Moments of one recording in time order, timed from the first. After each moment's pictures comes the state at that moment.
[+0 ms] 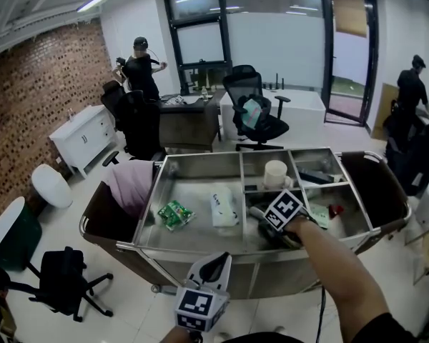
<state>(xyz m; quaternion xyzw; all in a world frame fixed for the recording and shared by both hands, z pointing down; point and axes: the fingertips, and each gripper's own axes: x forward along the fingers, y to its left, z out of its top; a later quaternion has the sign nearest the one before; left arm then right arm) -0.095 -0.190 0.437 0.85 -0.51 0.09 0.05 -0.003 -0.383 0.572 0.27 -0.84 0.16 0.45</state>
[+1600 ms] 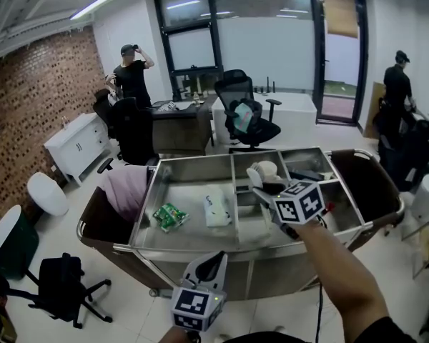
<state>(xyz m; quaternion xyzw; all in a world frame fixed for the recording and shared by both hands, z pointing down) -0.087 -0.179 0.425 0.86 -0.50 0.08 0.03 -0.005 -0.359 0.389 0.35 -0.92 0.08 0.15</state>
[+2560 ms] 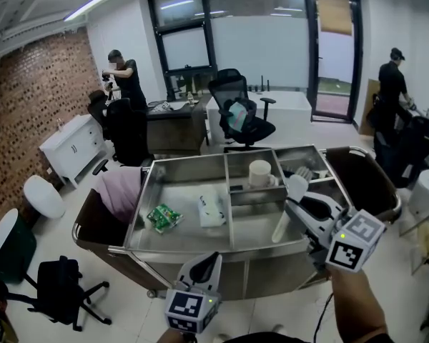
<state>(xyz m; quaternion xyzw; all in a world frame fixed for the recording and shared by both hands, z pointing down) -0.086 -0.178 0.422 0.86 -0.50 0.08 0.02 0.065 -0.219 0.282 0.34 -0.94 0.04 -0.04</state>
